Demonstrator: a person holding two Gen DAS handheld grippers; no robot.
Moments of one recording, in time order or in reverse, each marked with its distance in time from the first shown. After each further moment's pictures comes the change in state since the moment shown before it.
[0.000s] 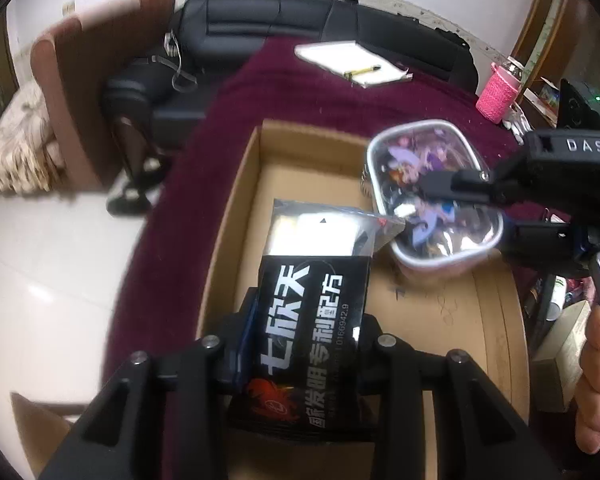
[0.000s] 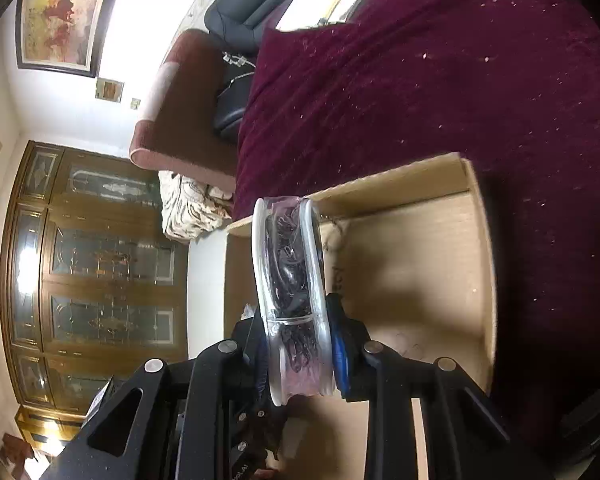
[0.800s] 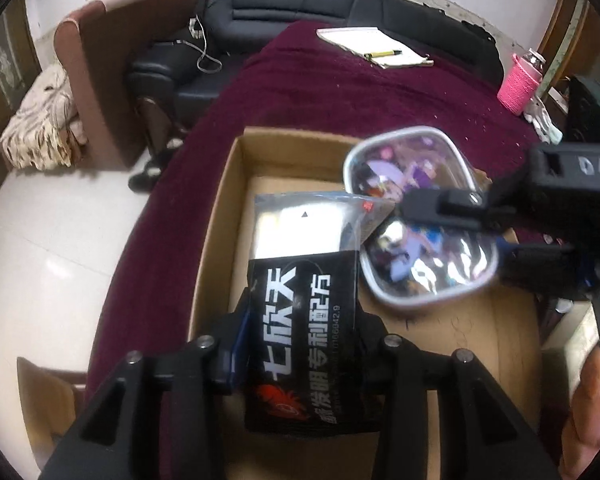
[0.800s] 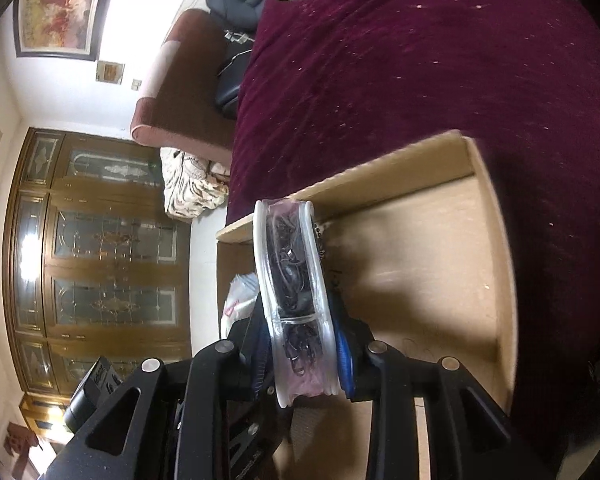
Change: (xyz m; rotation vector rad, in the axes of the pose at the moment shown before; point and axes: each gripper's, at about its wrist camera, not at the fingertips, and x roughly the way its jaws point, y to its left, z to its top) left arm -0.007 -0.015 -0.022 -0.031 0.010 0.092; right arm 0.001 -0.016 -0.033 -0.003 0.069 0.009
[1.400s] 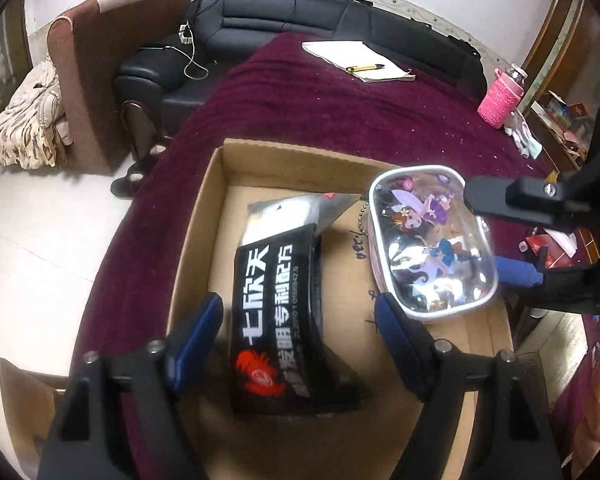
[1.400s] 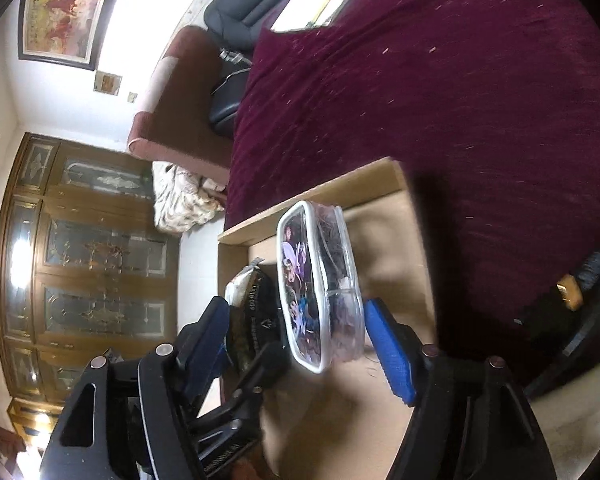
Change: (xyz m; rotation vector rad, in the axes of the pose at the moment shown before) left arm -0.009 -0.001 0.000 -0.030 -0.022 -0.089; right arm -0.058 0.001 -0.020 -0.014 -0.081 -0.062
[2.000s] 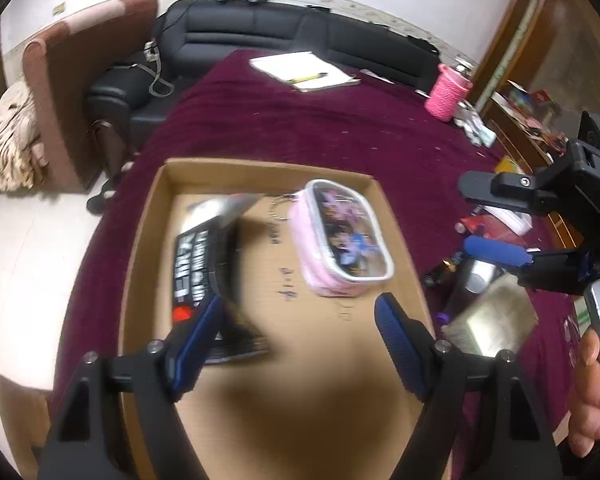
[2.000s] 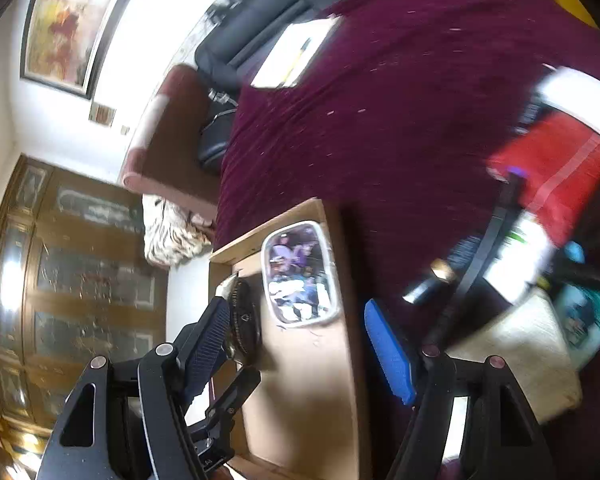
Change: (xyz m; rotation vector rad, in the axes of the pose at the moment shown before) left arm -0.041 -0.051 -0.014 0.094 -0.027 -0.101; right arm -0.088 -0.025 -0.022 0.037 -0.137 -0.035
